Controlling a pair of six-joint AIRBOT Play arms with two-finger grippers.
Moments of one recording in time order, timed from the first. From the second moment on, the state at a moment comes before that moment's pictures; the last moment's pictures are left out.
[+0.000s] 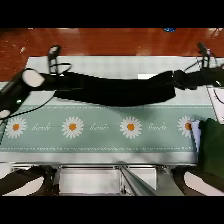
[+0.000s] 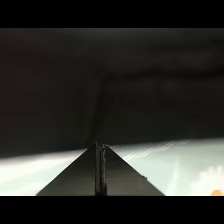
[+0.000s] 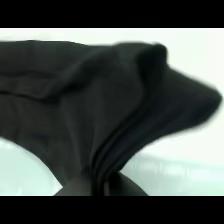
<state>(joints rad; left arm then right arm) -0.28 -1.27 1.05 1.05 -0.74 -1.42 -0.15 -1.18 1.10 -0.96 1.12 1.38</state>
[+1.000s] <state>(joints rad) -0.72 -1.91 1.72 0.97 -1.21 -1.54 -0.15 -0.55 0.84 -0.90 1.24 1.50</state>
